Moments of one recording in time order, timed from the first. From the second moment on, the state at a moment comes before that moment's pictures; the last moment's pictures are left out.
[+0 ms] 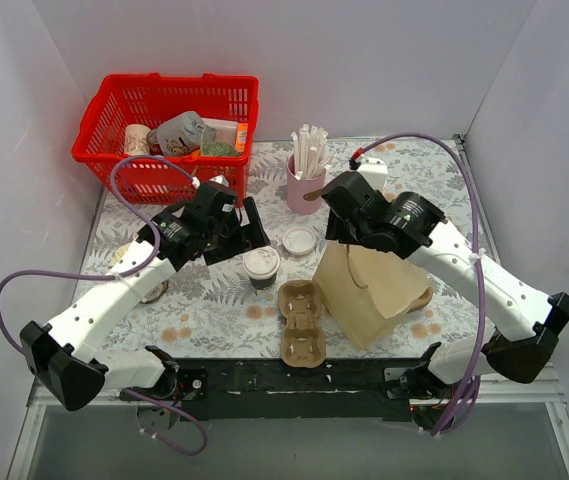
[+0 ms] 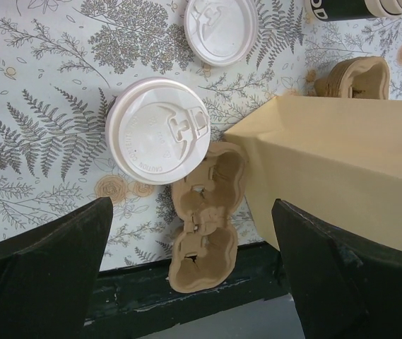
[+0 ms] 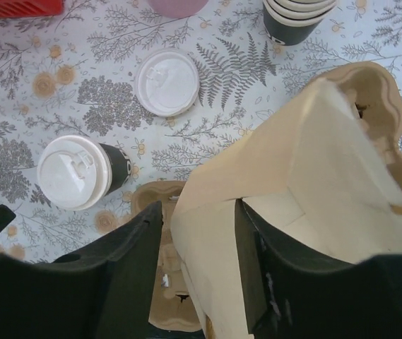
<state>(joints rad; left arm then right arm) -0.66 1.24 1.27 -0.88 -0.09 -0.86 0.93 1.36 1.59 -1.16 0.53 0.84</state>
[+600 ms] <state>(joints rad) -0.66 1.16 1.25 -0.92 -0.13 -0.87 1.02 1.25 1.73 -0.82 0.01 0.10</state>
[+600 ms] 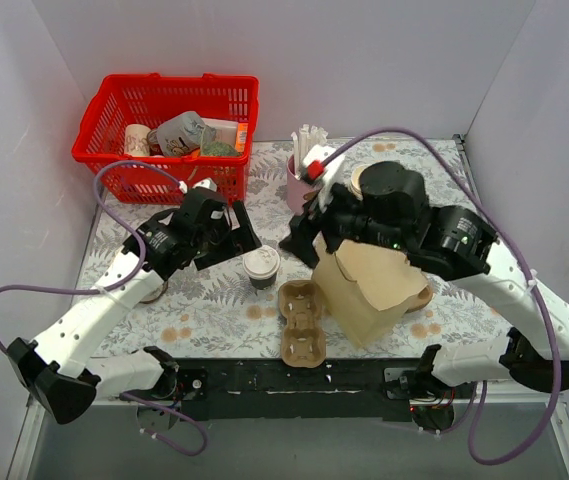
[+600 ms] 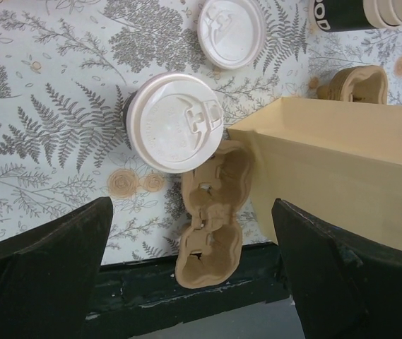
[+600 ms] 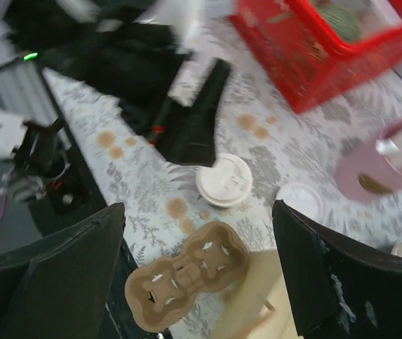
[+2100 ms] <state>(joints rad) -0.60 1.01 1.21 -1.23 -0.43 -1.10 1.19 1.59 1.02 -0.64 -0.17 -0.52</state>
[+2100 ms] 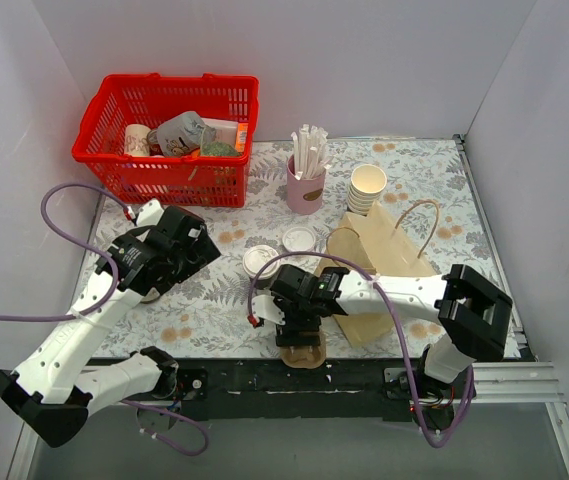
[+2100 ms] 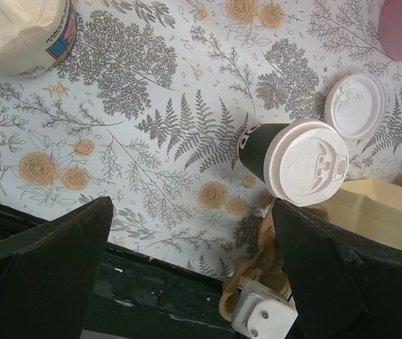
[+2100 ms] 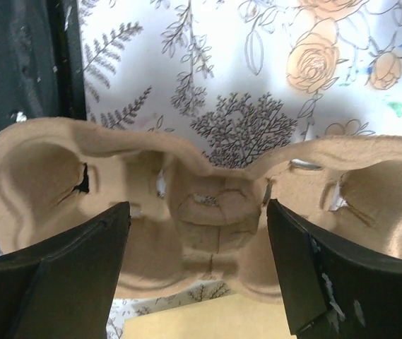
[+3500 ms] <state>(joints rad) -0.60 0.94 1.25 -1.16 -0.39 -1.04 1.19 1.27 1.35 -0.58 -0.24 -0.24</state>
